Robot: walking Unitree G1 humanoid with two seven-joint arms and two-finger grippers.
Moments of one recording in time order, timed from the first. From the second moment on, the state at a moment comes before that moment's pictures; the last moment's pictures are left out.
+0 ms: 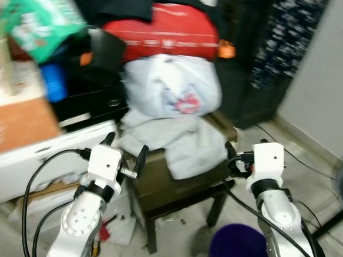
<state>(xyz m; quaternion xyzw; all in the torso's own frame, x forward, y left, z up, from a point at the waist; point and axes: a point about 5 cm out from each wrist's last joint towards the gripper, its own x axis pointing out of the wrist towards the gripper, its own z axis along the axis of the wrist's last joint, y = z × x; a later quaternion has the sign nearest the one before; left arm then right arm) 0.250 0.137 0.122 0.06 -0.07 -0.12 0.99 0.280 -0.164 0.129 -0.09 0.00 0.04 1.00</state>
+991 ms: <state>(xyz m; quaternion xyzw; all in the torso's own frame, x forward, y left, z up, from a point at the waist) 0.238 0.151 0.108 0.09 -0.03 -0.14 0.99 0.266 -0.167 0.108 -0.09 0.03 0.03 0.99</state>
